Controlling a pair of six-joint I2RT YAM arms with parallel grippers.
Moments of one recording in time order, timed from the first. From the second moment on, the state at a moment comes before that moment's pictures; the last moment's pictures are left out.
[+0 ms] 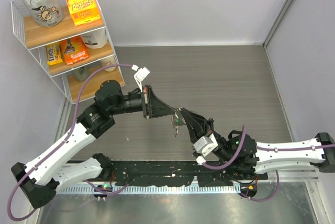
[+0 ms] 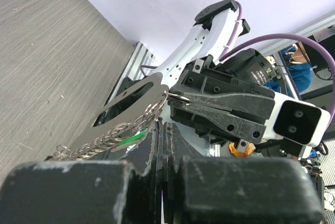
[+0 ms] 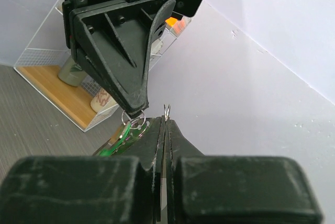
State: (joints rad) left arm -0.75 0.94 0.99 -0.11 0.65 -0.81; right arm 1.51 0.78 0.48 0.80 0.49 -1.02
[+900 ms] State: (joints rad) left arm -0.74 0.92 0.99 -0.11 0.64 -0.81; right arm 1.55 0.82 0.46 0.83 0.52 -1.08
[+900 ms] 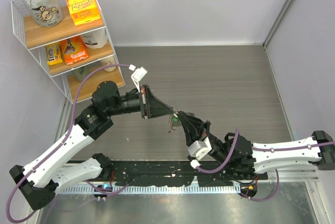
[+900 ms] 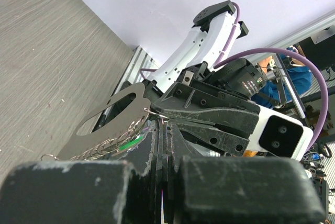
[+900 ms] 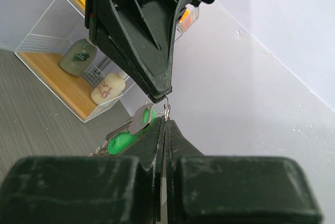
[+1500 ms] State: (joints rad) left arm -0.74 0.91 0.99 -0.11 0.66 -0.81; right arm 1.55 0.89 0.47 0.89 0.57 -1.11
